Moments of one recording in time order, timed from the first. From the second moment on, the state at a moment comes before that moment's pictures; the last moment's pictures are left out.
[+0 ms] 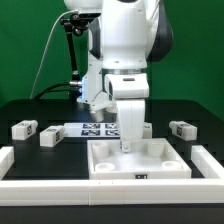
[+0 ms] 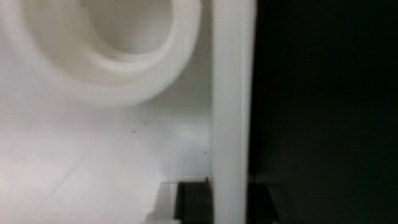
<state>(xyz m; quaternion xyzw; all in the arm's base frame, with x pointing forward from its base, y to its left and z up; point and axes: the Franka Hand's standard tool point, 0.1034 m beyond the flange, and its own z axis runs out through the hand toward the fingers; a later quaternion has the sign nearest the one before) 0.468 0.028 0.007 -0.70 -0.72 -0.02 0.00</state>
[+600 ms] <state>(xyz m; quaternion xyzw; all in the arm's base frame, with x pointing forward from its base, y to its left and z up) 0.483 0.064 0.007 -0.72 -0.69 -0.03 0.00</state>
